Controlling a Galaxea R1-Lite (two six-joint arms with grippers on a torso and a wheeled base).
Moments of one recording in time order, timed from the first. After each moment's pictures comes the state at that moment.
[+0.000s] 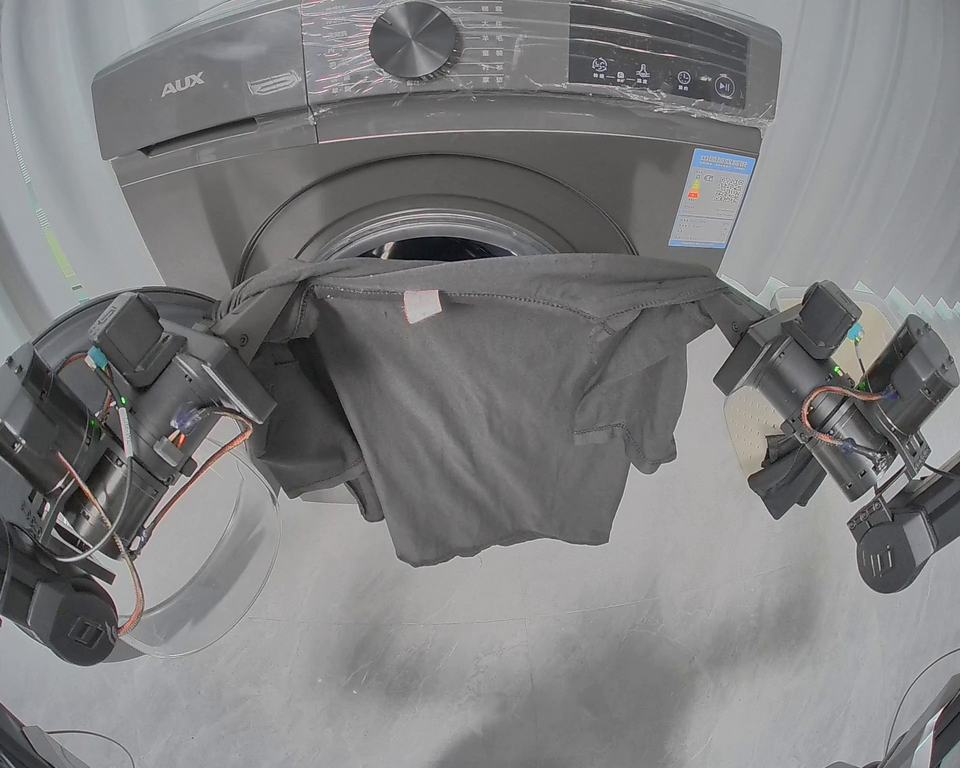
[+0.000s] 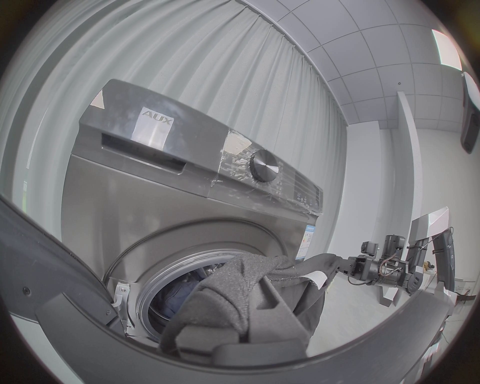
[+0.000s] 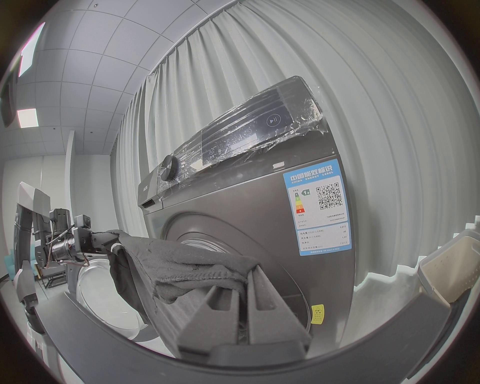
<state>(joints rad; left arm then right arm) -0.42 1.60 -0.50 -1.54 -0.14 -0.14 0.43 1.76 -0.66 -1.52 0.16 0.08</state>
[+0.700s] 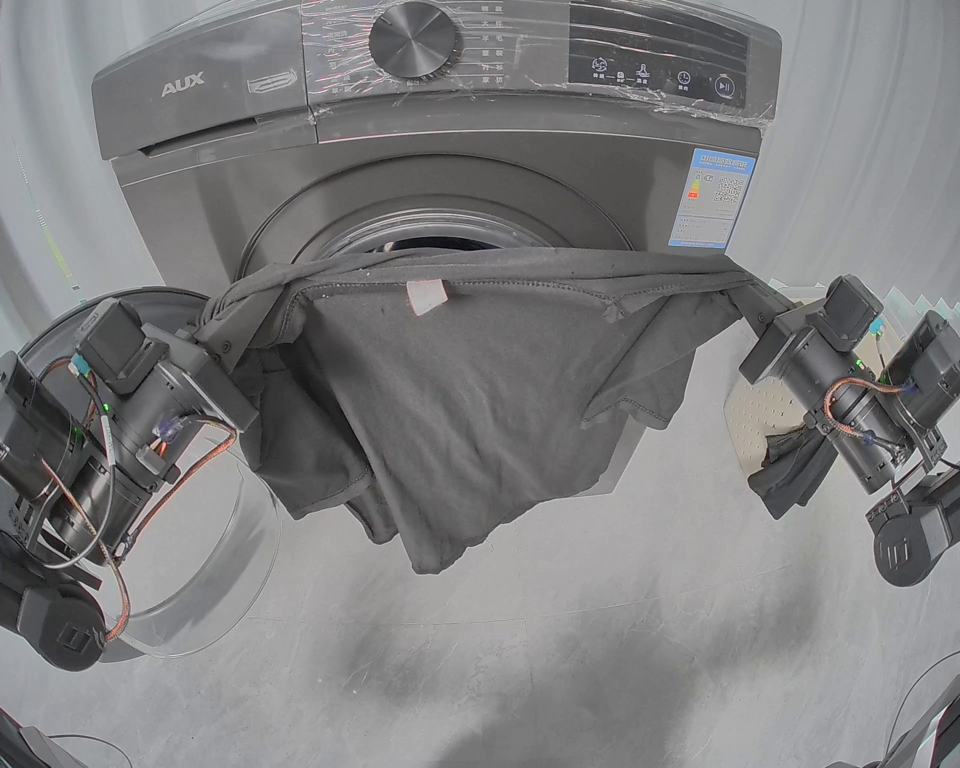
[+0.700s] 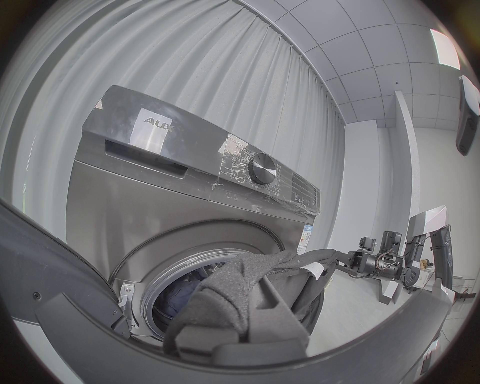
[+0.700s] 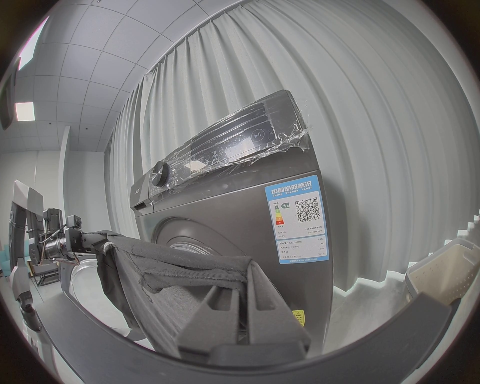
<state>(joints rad) -0.39 1.56 -0.47 -1.53 -0.17 -0.14 0.38 1.72 -0.64 -1.51 0.15 0.08</state>
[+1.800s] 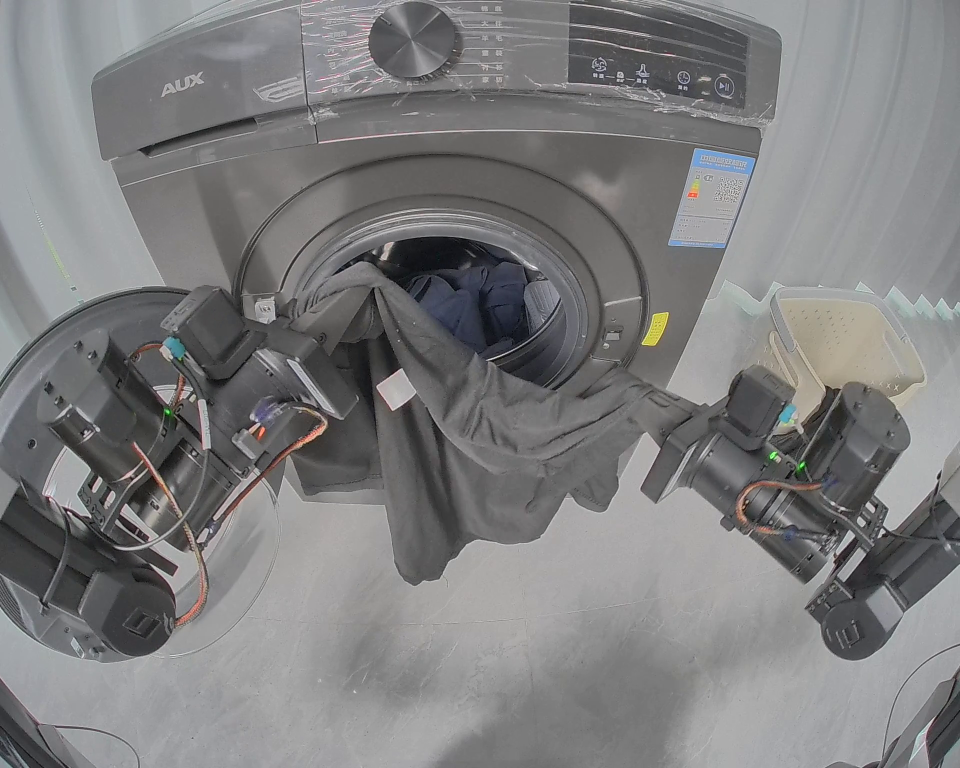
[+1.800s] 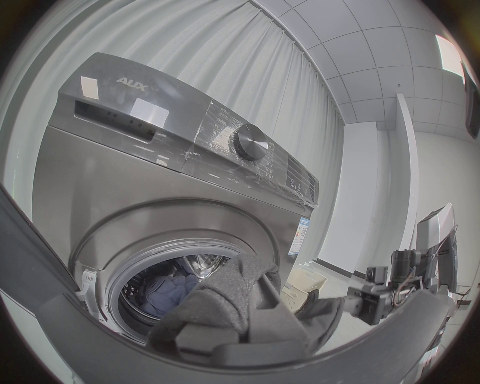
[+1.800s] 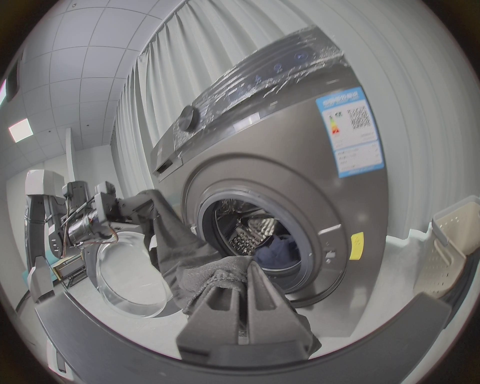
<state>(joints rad) -0.51 1.73 -0.61 -1.53 -0.09 -0.13 0.62 1.83 -0.55 -1.50 0.05 0.09</state>
